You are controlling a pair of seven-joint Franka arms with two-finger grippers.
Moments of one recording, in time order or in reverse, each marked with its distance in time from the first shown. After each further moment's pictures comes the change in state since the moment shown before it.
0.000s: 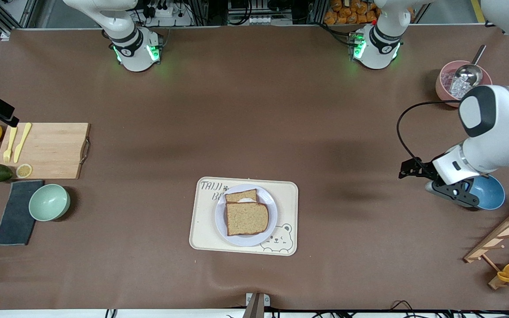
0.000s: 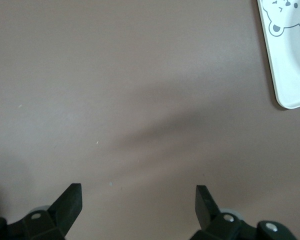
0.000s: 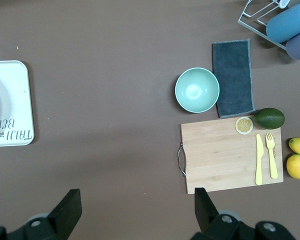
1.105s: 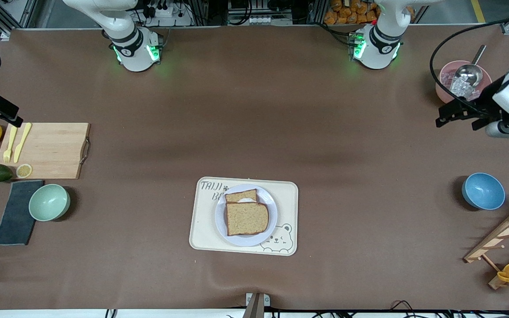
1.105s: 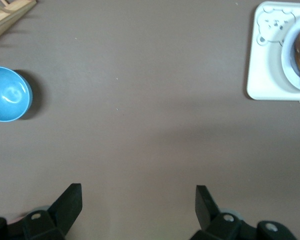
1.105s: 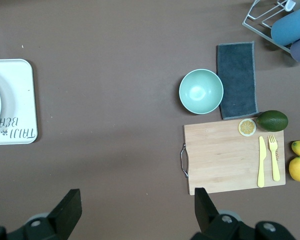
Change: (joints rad) left arm -0.186 -0.314 0.189 0.079 0.008 -0.415 -0.309; right arm 0.013 0.000 0.004 0.001 0.001 0.002 0.000
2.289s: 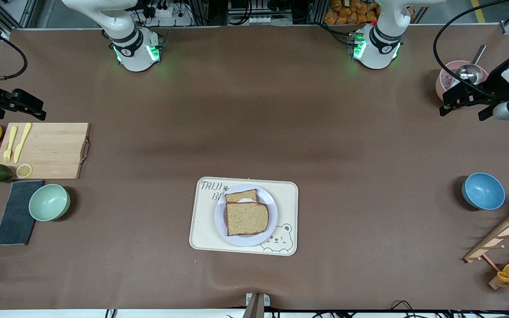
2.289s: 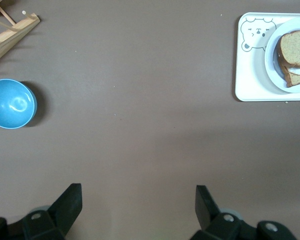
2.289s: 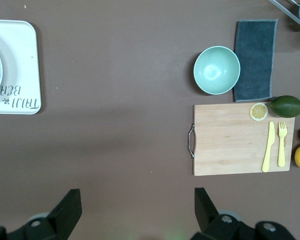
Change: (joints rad) left arm -0.045 -0.004 0.036 0.079 0.004 -0.042 0.001; right arm 0.063 0.013 -0.007 -0.001 0.000 -0.091 -0.003
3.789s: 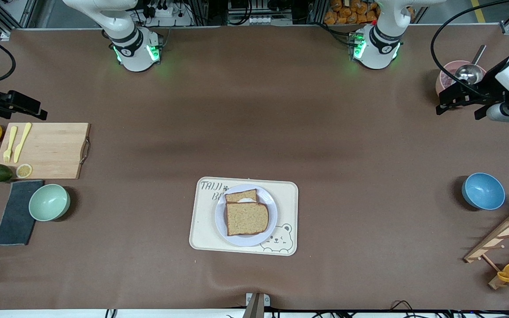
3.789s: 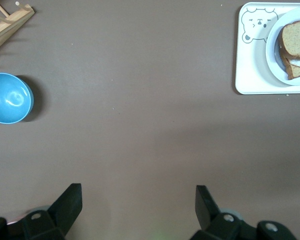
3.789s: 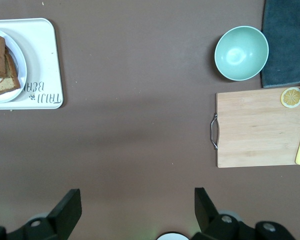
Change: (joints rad) left arm 0.000 0.004 -0.006 0.000 0.000 -0.023 0.000; right arm -0.056 0.014 -0.005 -0.007 0.130 -0.026 -0.004
